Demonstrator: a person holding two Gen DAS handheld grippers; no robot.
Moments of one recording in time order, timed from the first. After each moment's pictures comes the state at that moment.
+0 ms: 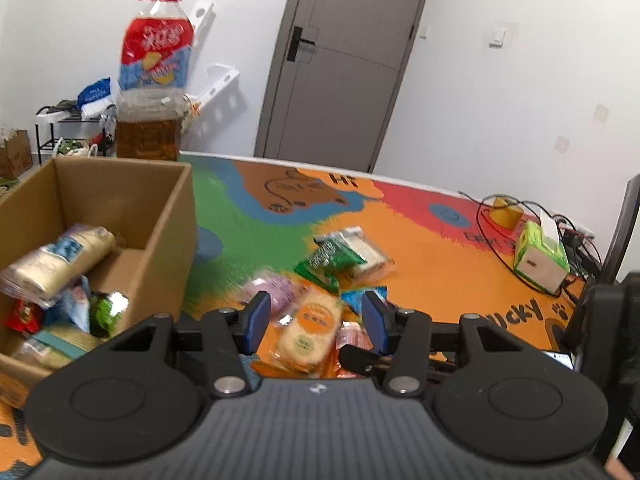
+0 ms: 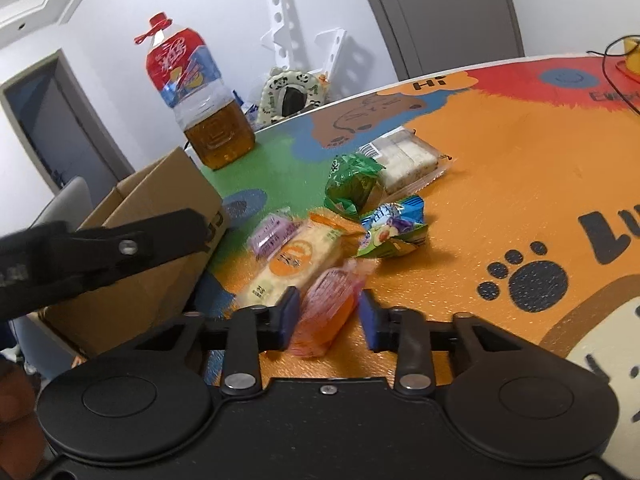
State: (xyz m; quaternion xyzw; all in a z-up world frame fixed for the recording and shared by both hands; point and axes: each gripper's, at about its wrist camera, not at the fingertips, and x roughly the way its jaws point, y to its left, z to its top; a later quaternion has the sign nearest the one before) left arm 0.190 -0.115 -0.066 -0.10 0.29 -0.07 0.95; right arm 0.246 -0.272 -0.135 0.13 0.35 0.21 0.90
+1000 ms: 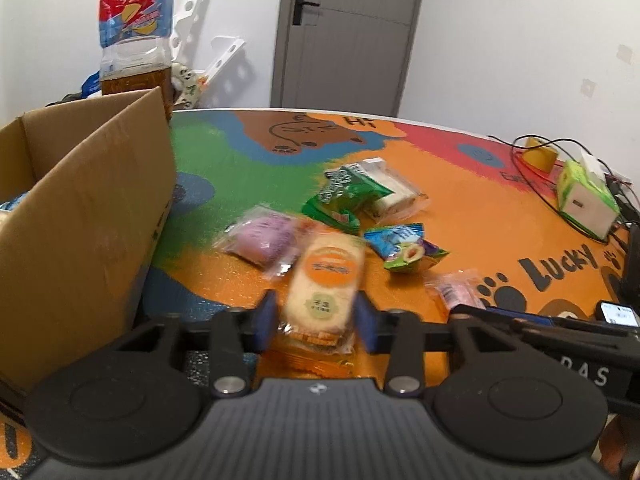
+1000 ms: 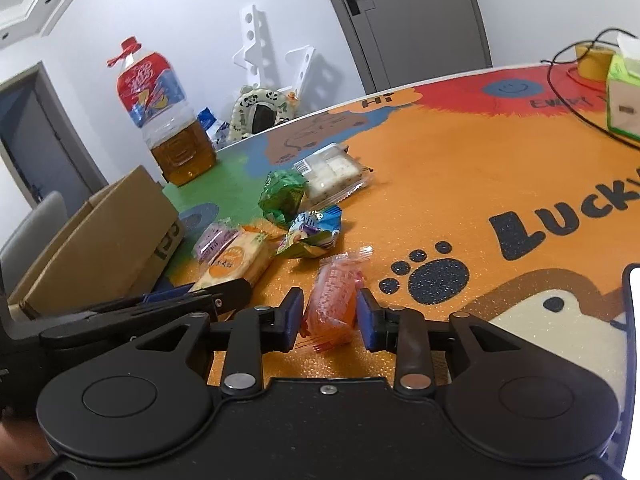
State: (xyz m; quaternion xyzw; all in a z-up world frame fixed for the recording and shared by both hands) left arm 0.218 -0.140 -0.122 -0.05 0.33 -0.04 0.94; right arm 0.234 -0.308 -0.138 0.12 0.33 0.17 0.92
